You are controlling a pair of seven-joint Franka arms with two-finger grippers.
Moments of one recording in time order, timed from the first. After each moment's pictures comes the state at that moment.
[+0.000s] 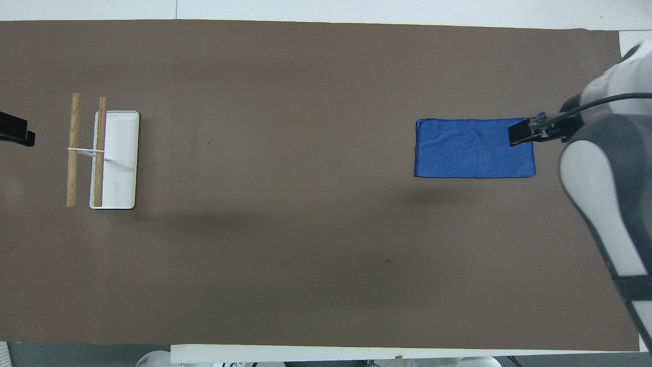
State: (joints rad) left arm -0.09 -0.03 0.03 -1.57 0.04 1.52 0.03; right arm 0.03 0.05 0.02 -1.88 0.00 1.92 -0.01
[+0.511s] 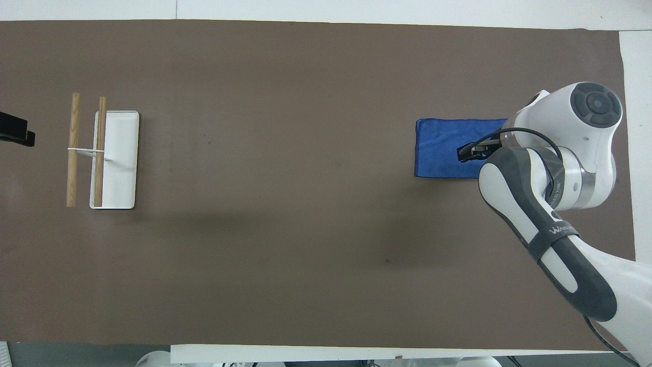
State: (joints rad) left arm -0.09 -0.03 0.03 -1.57 0.04 1.52 0.03; right arm 0.03 0.20 0.01 -2.09 0.02 2.25 -0.05
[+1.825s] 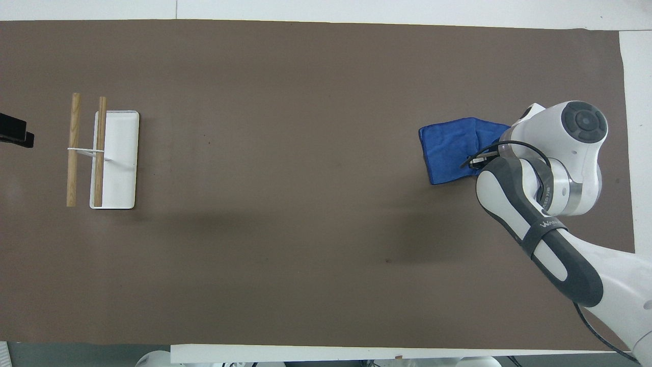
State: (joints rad) left arm -0.08 -0.03 0.03 -1.58 0.04 1.51 0.03; right arm 0.01 0.23 0.02 -2.13 0.02 2.31 -0.13
